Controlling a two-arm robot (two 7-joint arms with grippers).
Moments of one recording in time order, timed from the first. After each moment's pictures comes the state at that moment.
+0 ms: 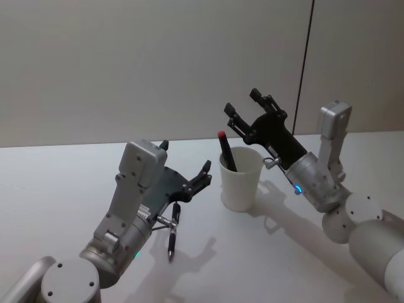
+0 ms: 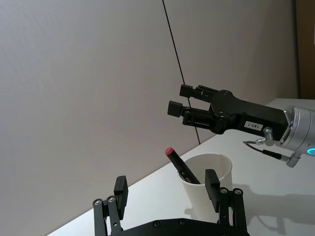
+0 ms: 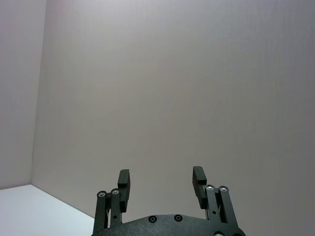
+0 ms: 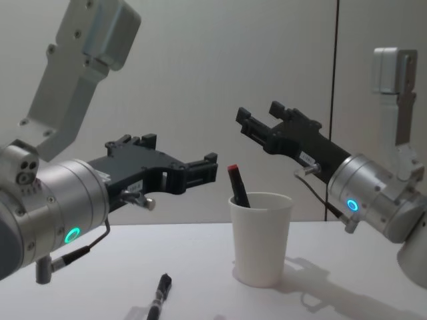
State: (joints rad) left arm -0.24 0.38 0.45 -1.63 -0.20 0.01 -0.01; right arm 0.98 -0.07 -0.29 -0.12 0.49 -0.90 0.77
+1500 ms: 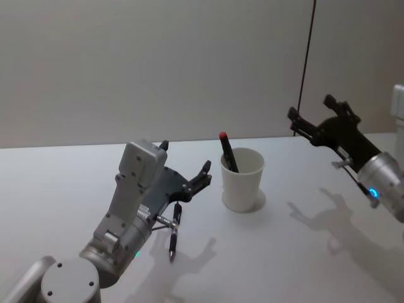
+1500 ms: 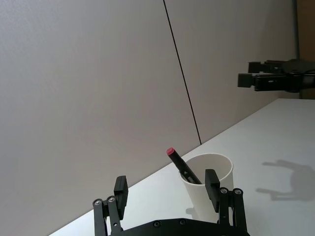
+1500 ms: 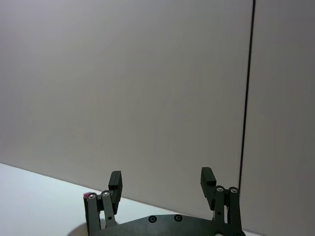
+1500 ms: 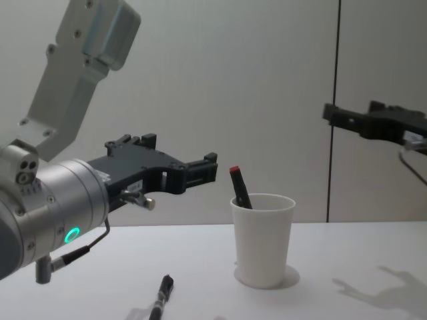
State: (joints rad) left arm -0.24 0.38 0.45 -1.63 -0.20 0.01 -0.01; right arm 0.44 0.21 -0.19 -1.24 0.34 -0.13 0.40
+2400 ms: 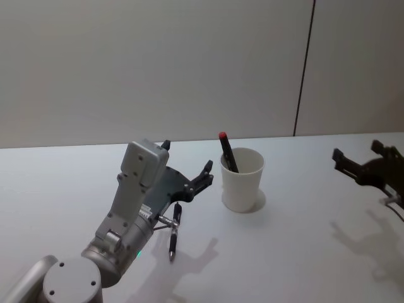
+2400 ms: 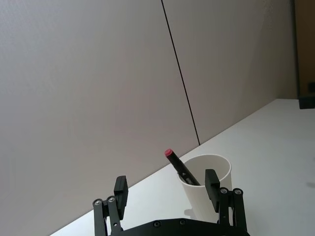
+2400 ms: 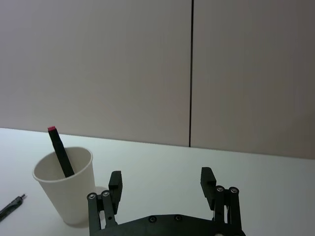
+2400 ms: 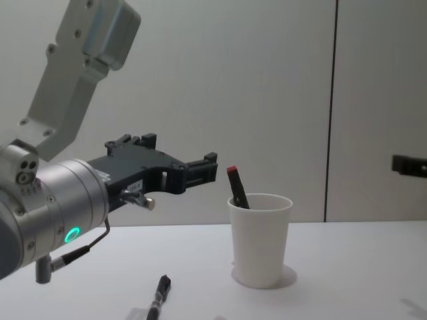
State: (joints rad) left arm -0.24 0.38 0.45 -1.63 -0.20 0.01 -0.01; right arm 0.20 0.34 -0.12 -1.56 0.38 0.20 0.24
